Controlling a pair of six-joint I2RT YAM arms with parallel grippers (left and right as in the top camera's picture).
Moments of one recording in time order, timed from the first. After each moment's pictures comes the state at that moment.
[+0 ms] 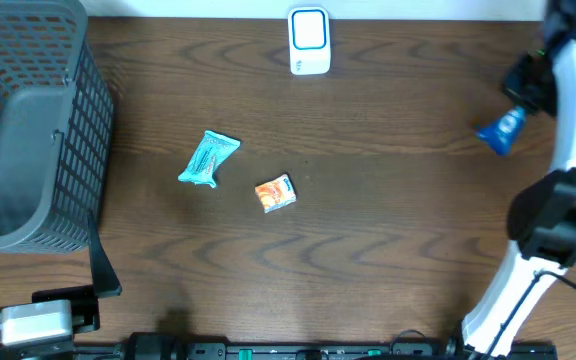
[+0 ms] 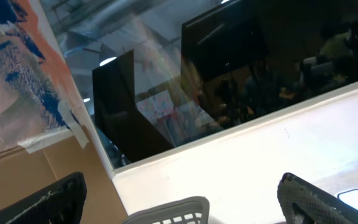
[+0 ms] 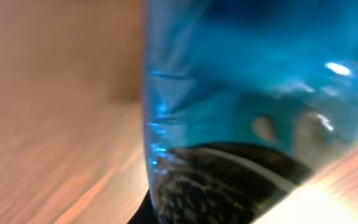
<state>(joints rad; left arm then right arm) -0.03 0.32 1.11 -0.44 -0.05 0.43 -0.29 2.20 2.19 -1.40 0.18 0.51</state>
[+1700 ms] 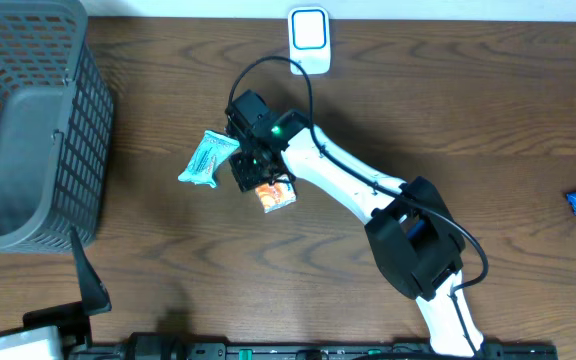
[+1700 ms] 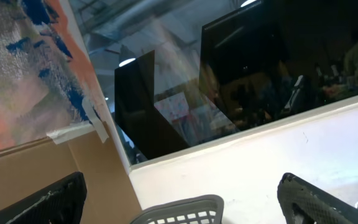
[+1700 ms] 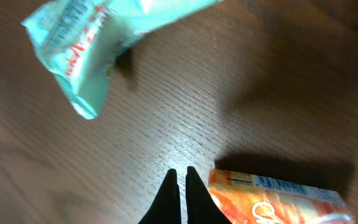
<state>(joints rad) -0.03 0.24 1.09 -0.44 -0.12 0.43 0.76 2.21 1.78 -0.81 -0.23 0.34</state>
